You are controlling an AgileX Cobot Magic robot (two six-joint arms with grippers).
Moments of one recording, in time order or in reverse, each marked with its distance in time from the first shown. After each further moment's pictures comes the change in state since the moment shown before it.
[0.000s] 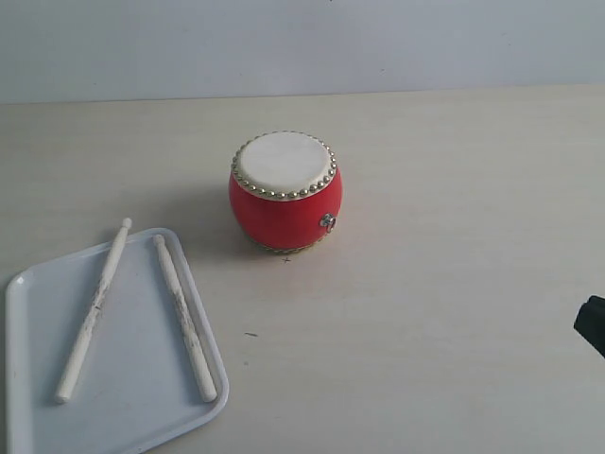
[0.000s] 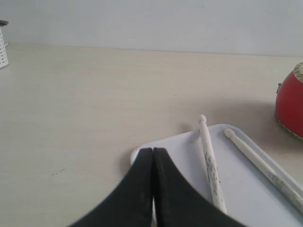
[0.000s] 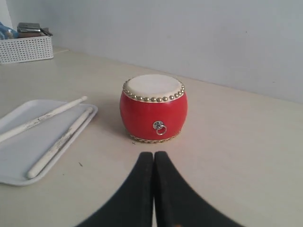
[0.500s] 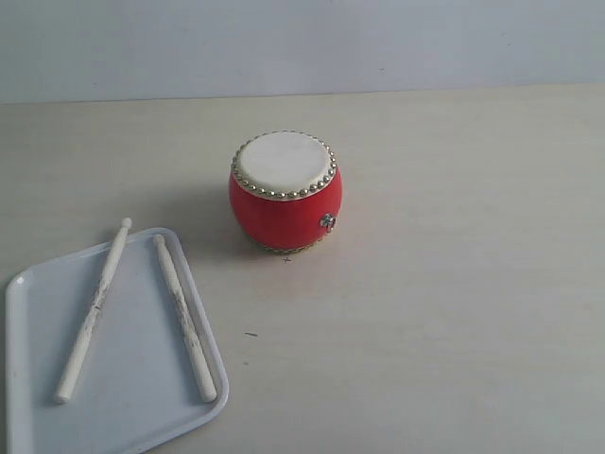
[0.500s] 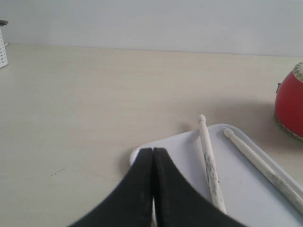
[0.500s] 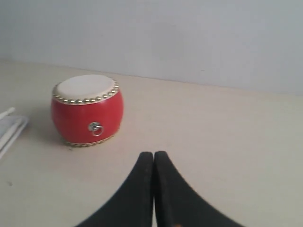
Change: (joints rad) left arm 0.000 0.000 0.000 0.000 0.000 0.000; right arm -0.275 -0.029 0.000 0.002 0.032 0.013
